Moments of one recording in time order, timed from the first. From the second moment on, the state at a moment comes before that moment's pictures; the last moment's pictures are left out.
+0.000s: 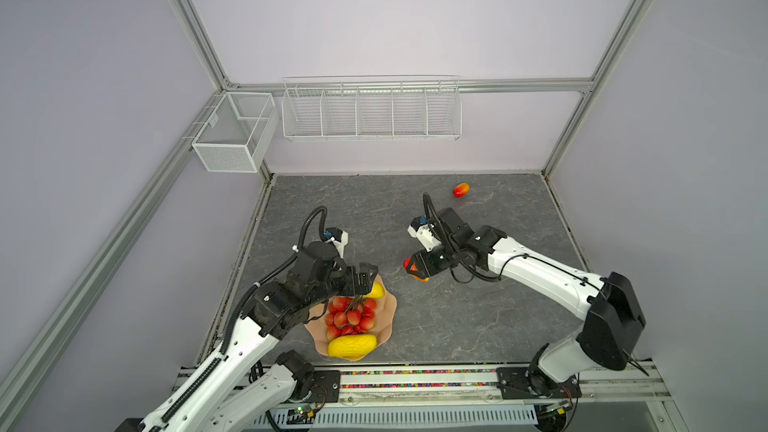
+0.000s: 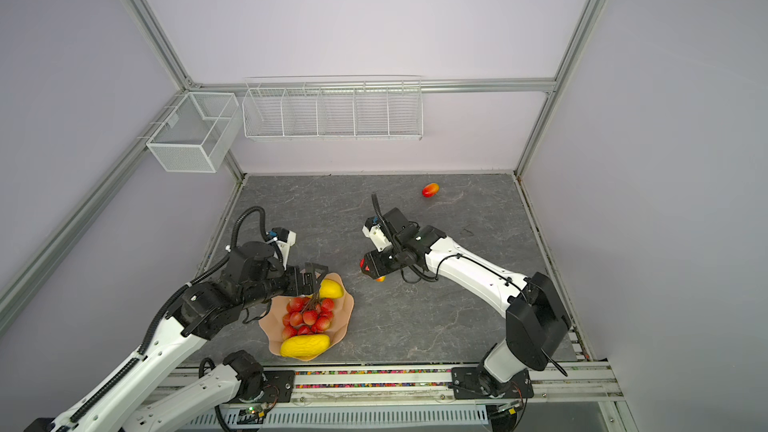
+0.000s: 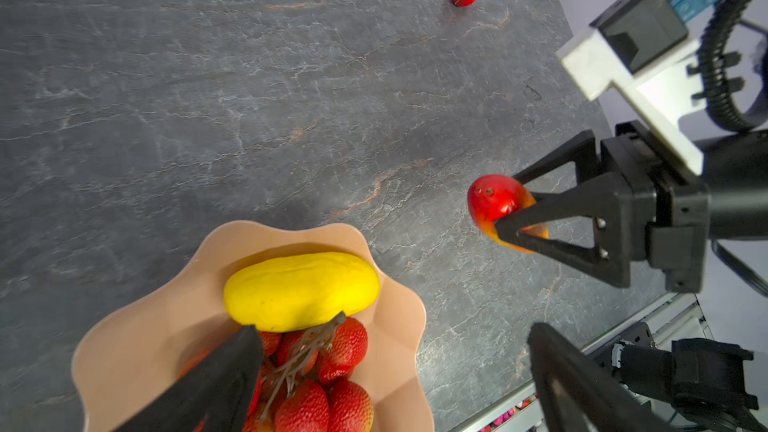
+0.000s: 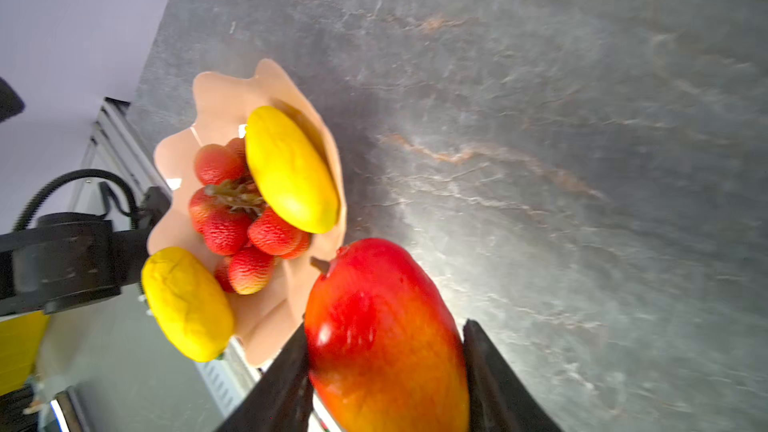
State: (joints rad) left arm -0.67 0.78 0.89 -0.80 0.01 -0.55; right arm 0.82 1.56 1.24 -0.66 -0.31 0.40
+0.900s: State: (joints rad) left arm -0.67 0.61 0.85 -0.91 -0.04 -0.56; right arm 1.15 1.70 1.20 -0.46 -0.18 0.85
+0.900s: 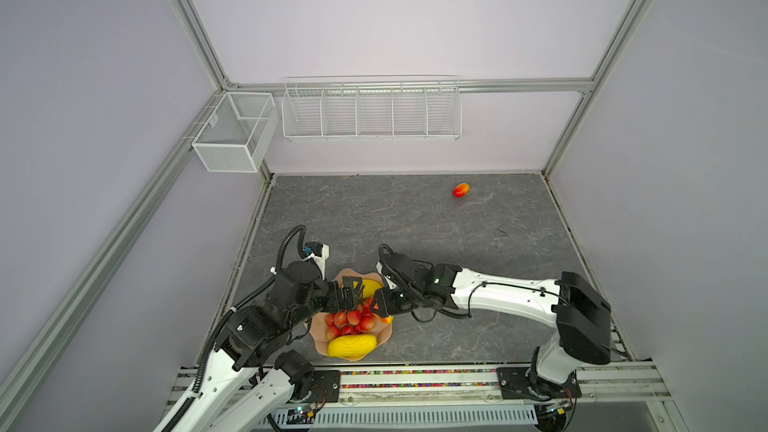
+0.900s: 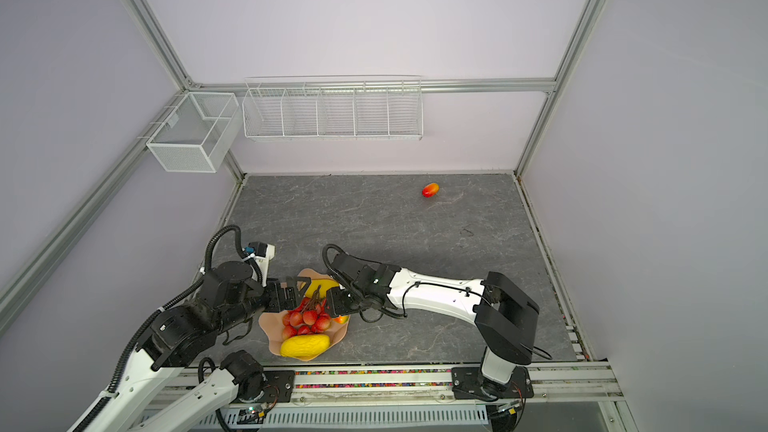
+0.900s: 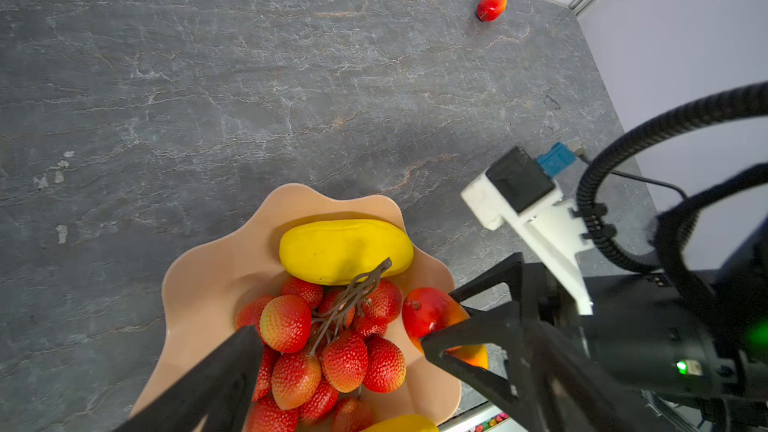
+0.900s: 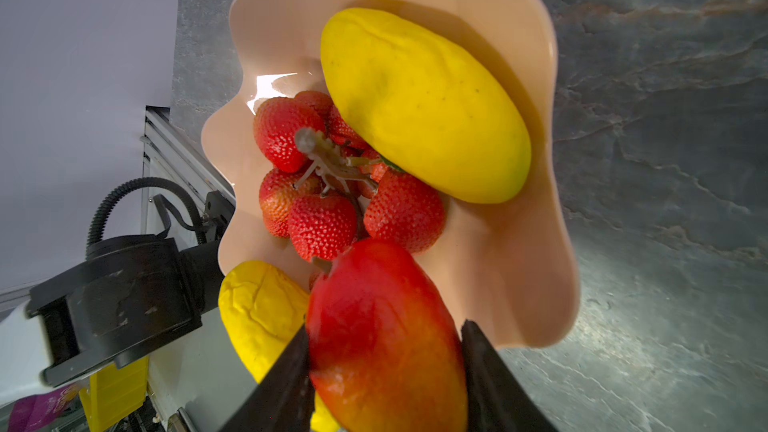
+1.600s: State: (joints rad) left arm -0.67 0.61 0.85 -0.90 -0.02 -0.56; right arm 1.16 1.72 1.20 -0.45 -0.14 0.85
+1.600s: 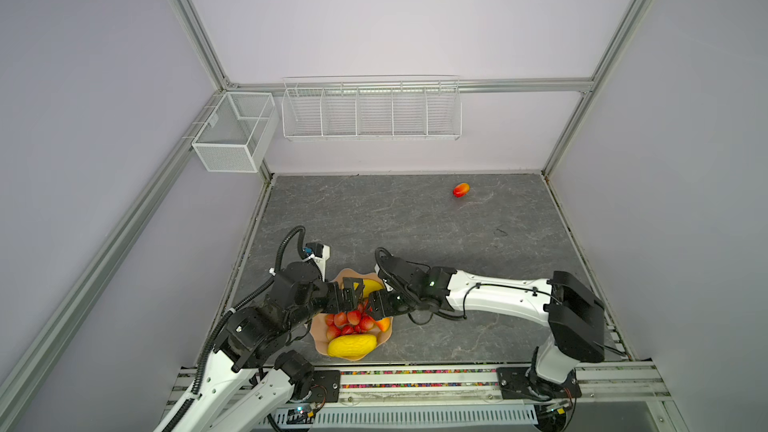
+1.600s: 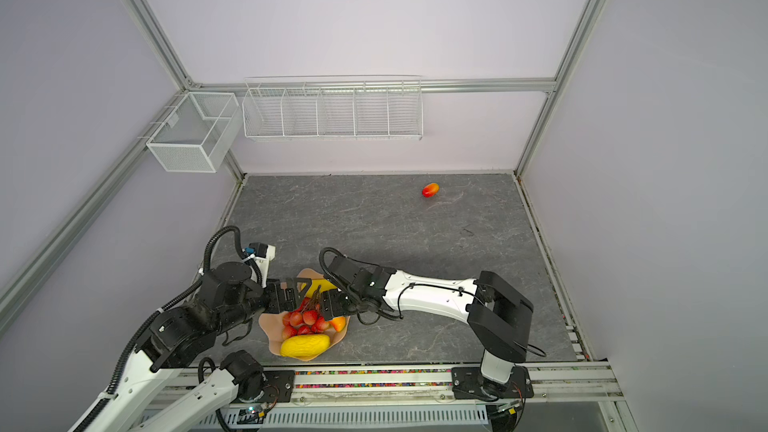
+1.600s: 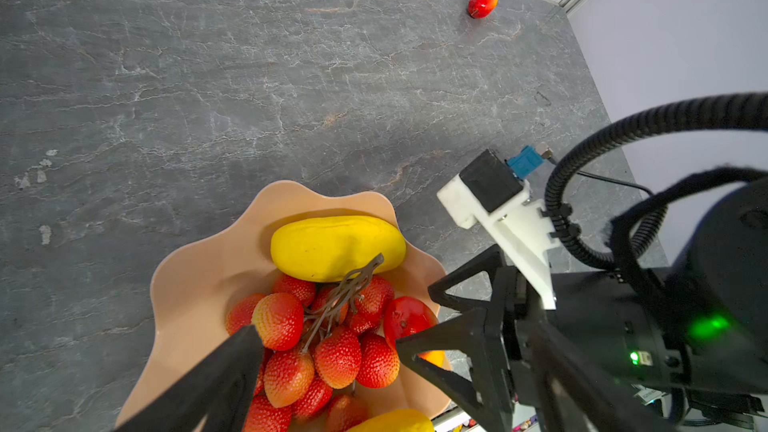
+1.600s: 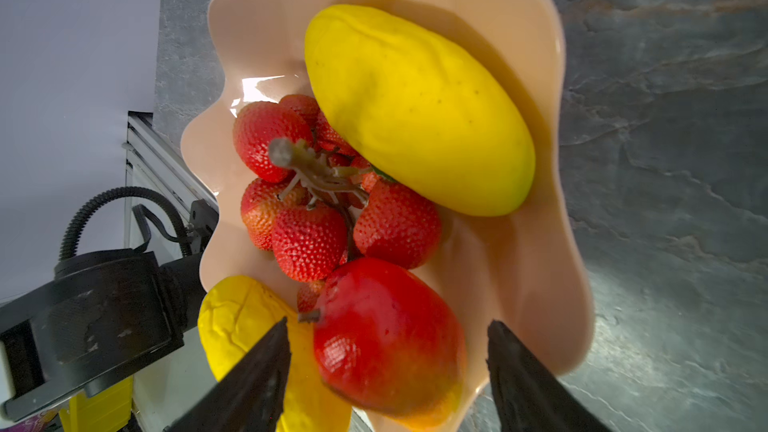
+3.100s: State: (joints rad) left arm -0.56 1.27 0.92 -0.35 0.09 -0.40; right arm 0.21 2.43 1.98 -0.30 0.15 0.42
